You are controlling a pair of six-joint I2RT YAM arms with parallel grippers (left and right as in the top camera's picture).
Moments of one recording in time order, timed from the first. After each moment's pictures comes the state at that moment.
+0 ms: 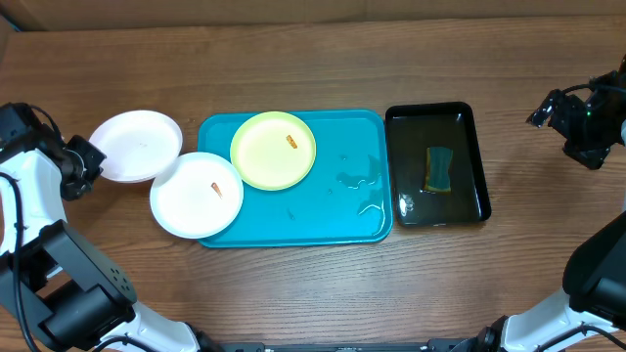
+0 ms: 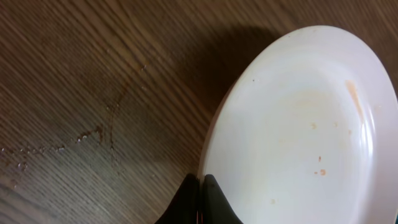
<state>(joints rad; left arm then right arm) 0.61 1.84 1.41 -0.78 0.11 -0.33 -0.42 1.85 1.62 -1.10 -0.24 0.23</state>
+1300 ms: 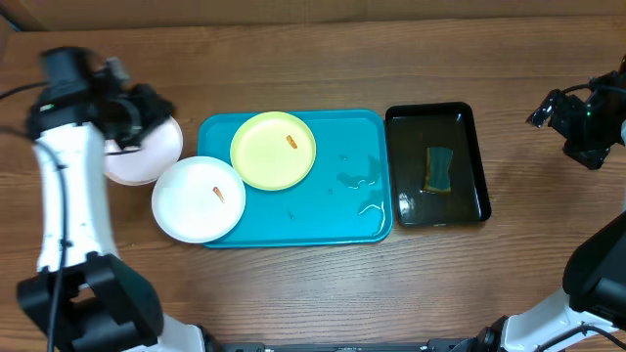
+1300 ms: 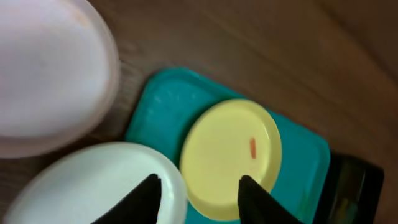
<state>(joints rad) 0.26 1.71 1.55 -0.95 0.37 -0.34 -0.42 1.85 1.62 -1.10 -0.24 0.23</state>
